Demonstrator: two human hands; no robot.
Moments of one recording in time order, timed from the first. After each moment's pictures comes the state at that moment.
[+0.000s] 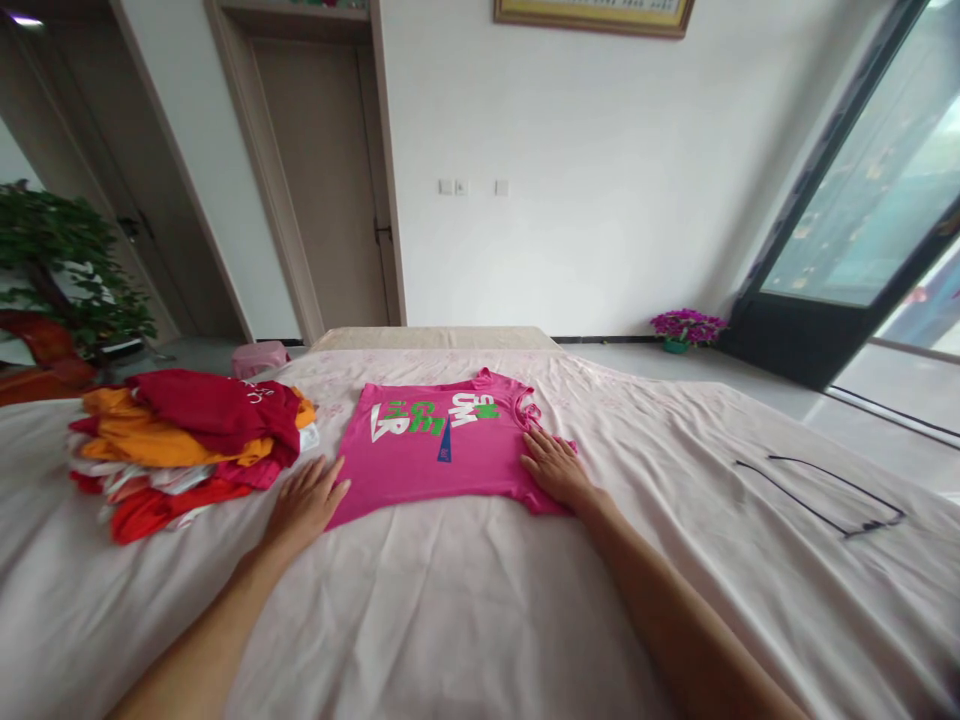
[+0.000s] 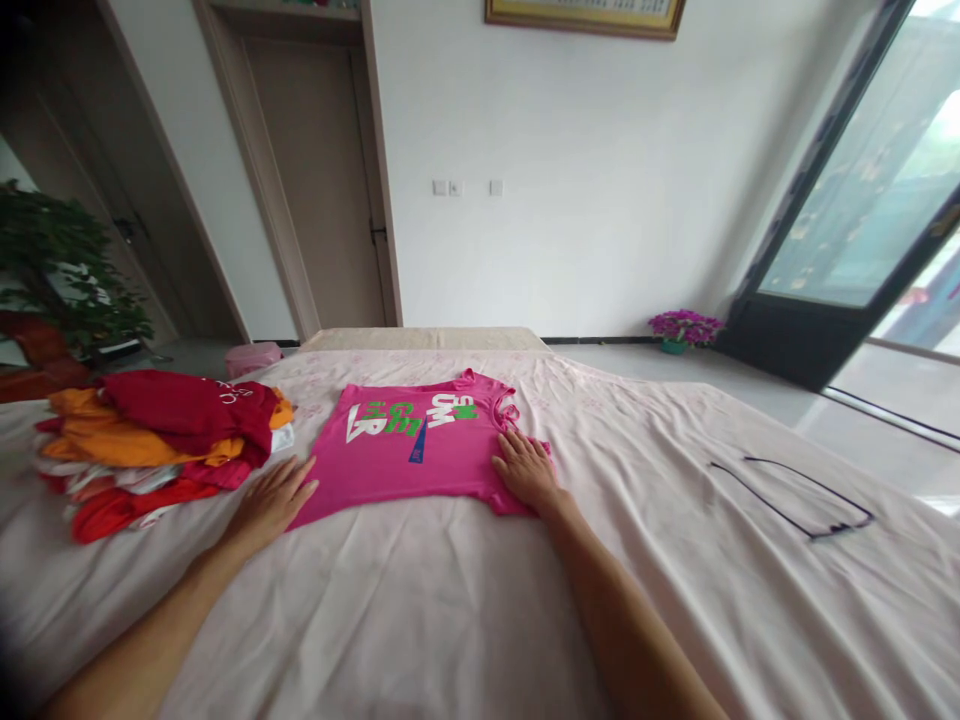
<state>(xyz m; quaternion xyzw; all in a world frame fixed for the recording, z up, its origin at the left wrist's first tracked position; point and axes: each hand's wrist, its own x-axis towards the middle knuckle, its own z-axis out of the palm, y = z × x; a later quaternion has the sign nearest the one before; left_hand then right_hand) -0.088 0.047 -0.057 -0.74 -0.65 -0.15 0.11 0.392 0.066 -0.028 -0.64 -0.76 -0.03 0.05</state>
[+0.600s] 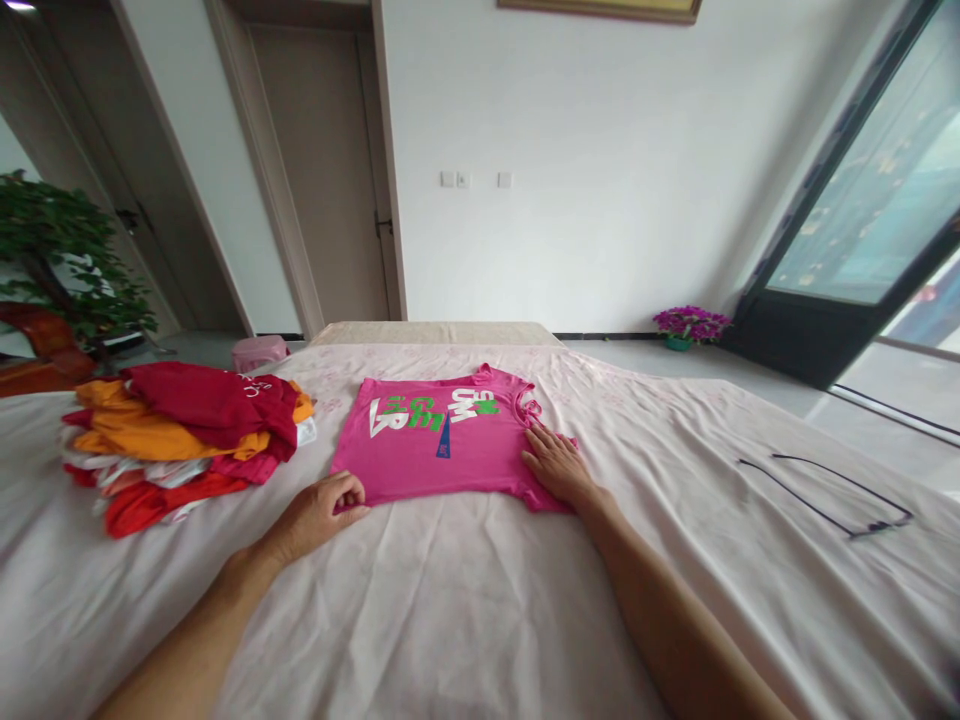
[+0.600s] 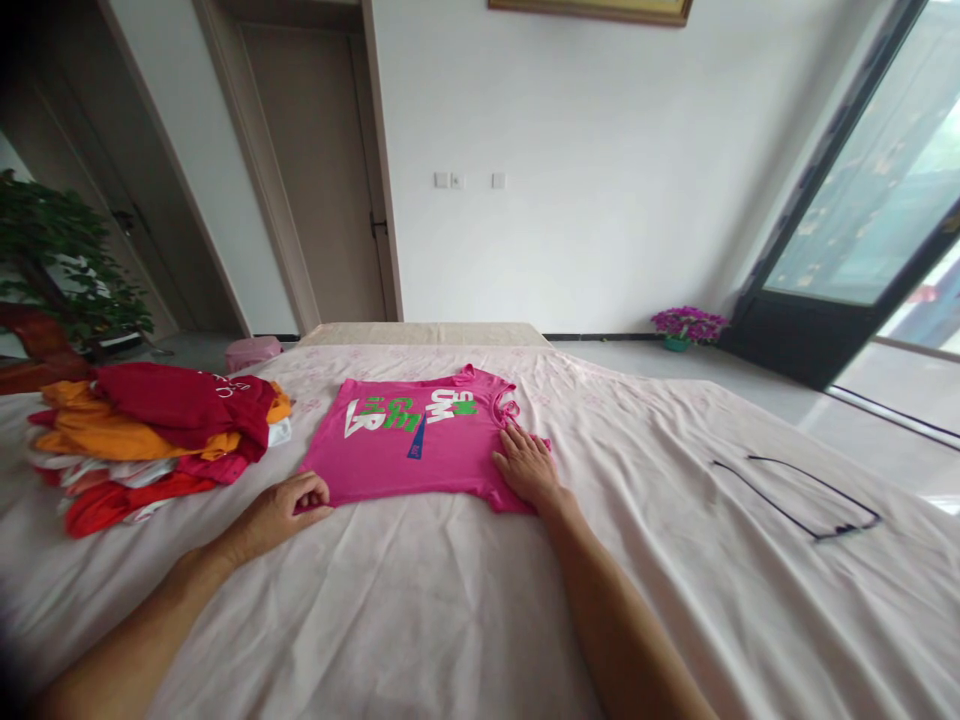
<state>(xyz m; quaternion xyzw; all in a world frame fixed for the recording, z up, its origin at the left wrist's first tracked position) -0.055 0.019 -0.021 -0.82 -0.49 -0.24 -0.15 0.391 0.065 -0.024 -0.65 -0.76 -0.03 0.05</state>
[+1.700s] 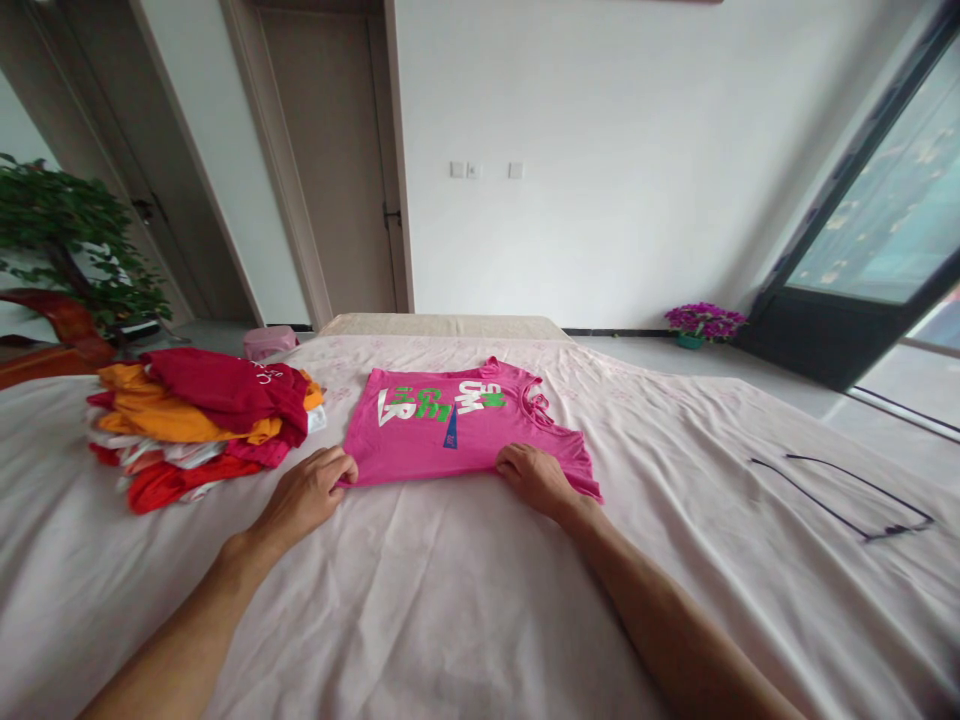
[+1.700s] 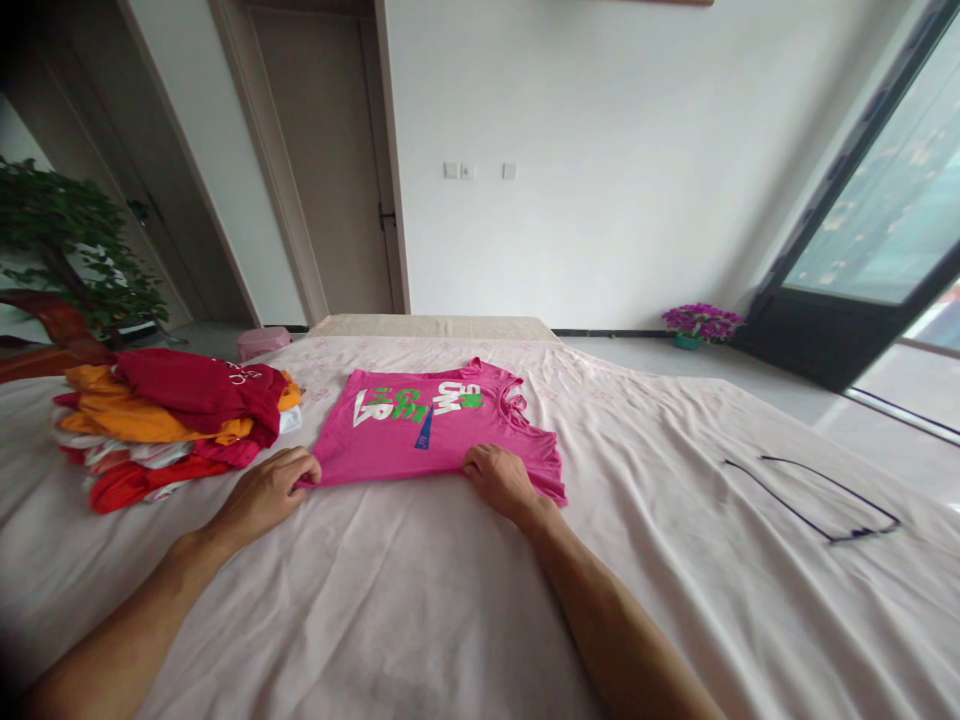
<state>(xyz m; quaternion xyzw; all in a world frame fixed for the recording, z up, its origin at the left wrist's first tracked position) -0.066 0.007 0.003 -0.83 -0.51 -0.22 0.02 0.327 0.025 0.008 -0.51 -0.84 0.07 0.18</state>
